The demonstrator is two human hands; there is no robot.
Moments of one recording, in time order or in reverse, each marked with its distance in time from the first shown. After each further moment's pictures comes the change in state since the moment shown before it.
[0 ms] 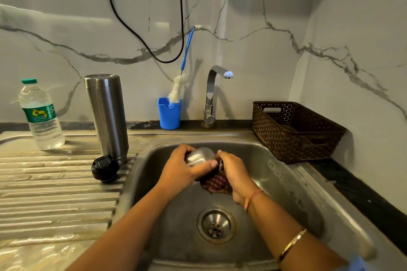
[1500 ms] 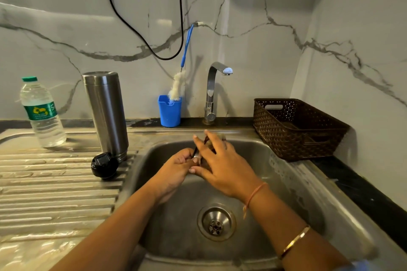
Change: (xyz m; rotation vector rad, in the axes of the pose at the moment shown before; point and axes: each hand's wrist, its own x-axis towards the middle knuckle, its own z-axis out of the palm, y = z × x) left_hand -0.003 -0.007 -0.004 -0.521 -0.237 -0.066; right_hand -0.007 -0.008 -0.009 -1.366 -0.143 -0.820
